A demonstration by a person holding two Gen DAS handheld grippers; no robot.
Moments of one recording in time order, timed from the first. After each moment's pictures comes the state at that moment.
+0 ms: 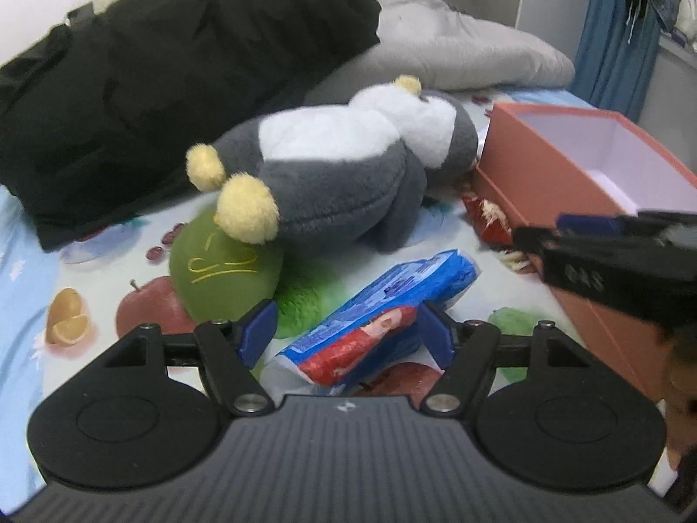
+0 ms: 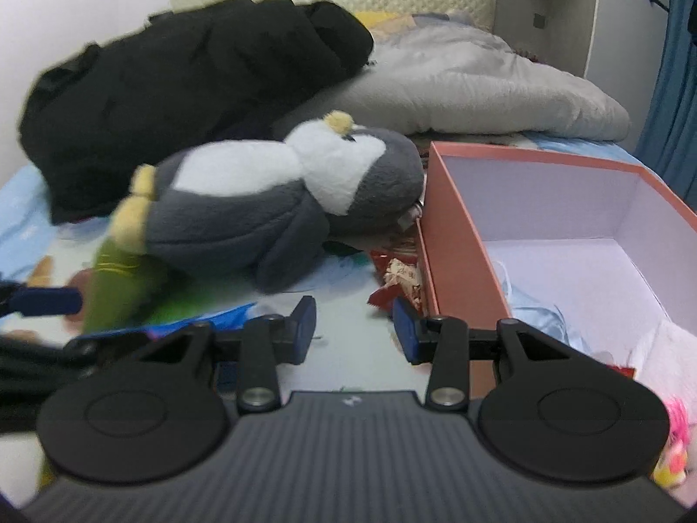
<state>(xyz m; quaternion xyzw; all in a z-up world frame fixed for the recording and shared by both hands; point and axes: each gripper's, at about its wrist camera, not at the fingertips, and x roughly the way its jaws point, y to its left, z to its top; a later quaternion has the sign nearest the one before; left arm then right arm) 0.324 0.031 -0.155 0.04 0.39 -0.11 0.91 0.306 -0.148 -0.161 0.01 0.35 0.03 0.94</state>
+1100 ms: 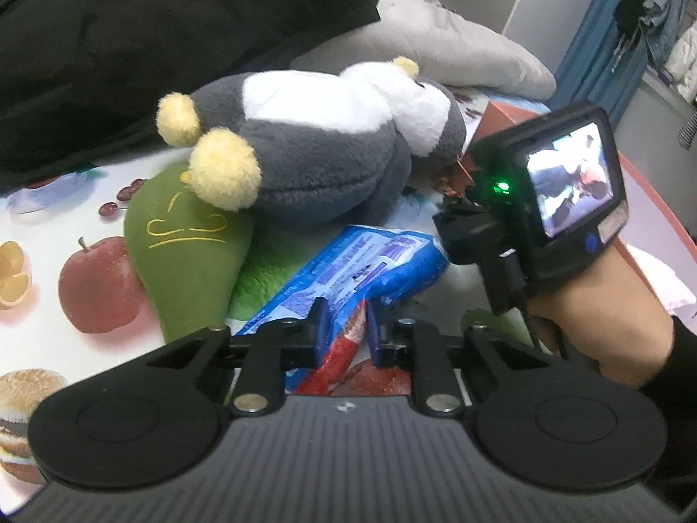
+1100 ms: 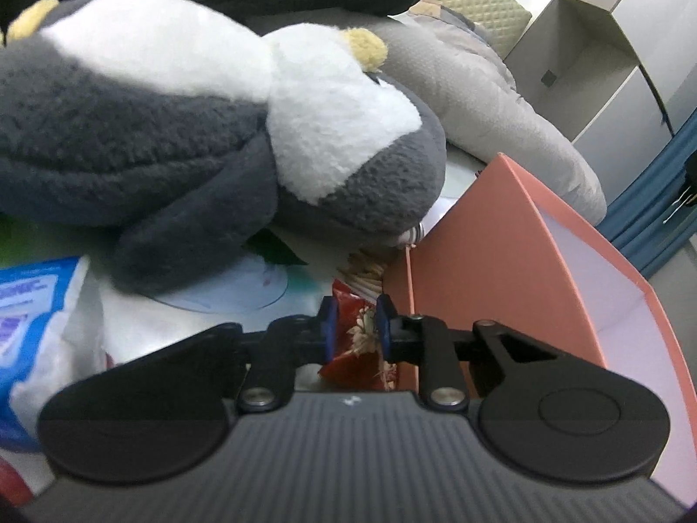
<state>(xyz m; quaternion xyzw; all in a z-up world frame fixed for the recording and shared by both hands) 0.336 0.052 -0.174 -0.06 0.41 -0.15 0.90 0.409 -0.108 -0.233 -0.22 0.37 -0.04 0.90</state>
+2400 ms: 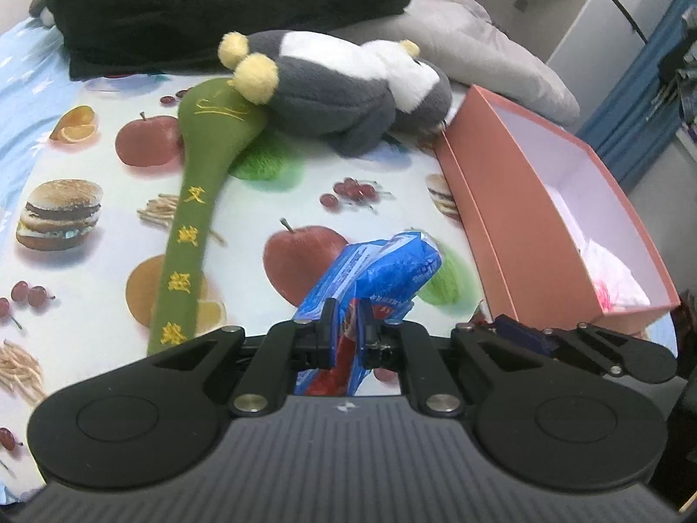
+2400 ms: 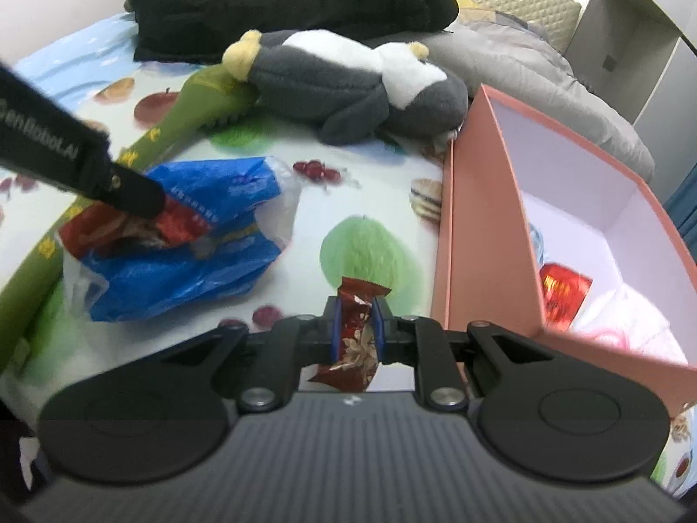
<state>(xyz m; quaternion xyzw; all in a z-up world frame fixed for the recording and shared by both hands) 0.201 0.017 -0.151 -0.14 0.44 -0.08 0.89 0.170 -0.145 -0.179 -0.14 0.38 0.11 0.91</state>
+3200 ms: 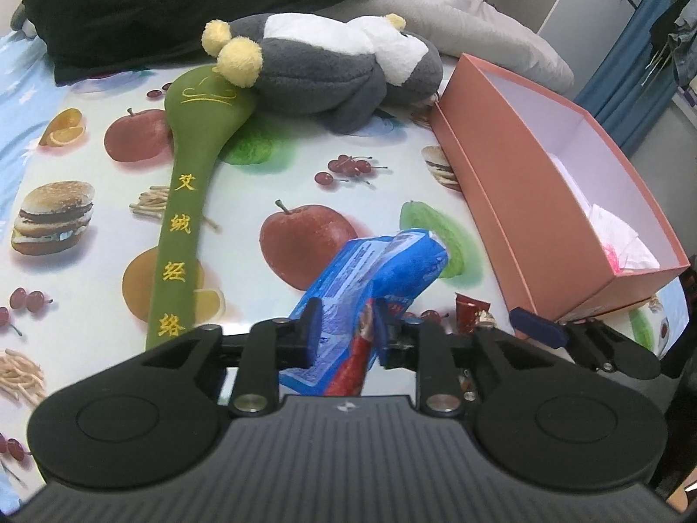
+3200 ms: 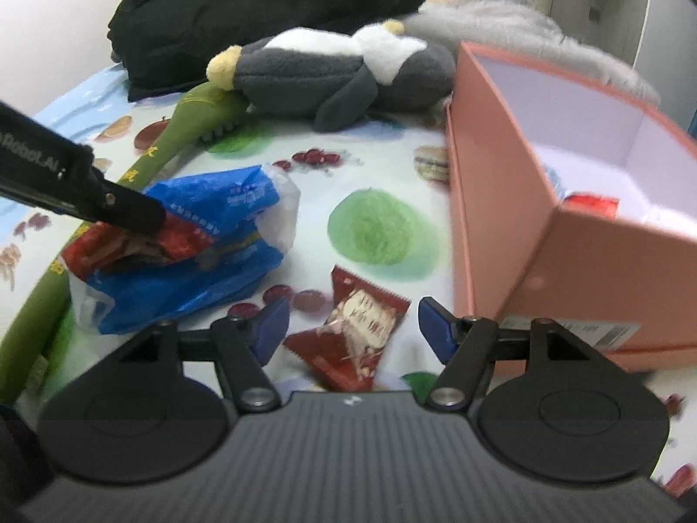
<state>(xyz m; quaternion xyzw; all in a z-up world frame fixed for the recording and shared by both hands) 0.202 0.011 -0.160 -0.10 0.45 -0.09 0.88 0.160 -0.173 -0.208 -0.03 0.38 0.12 0.92</state>
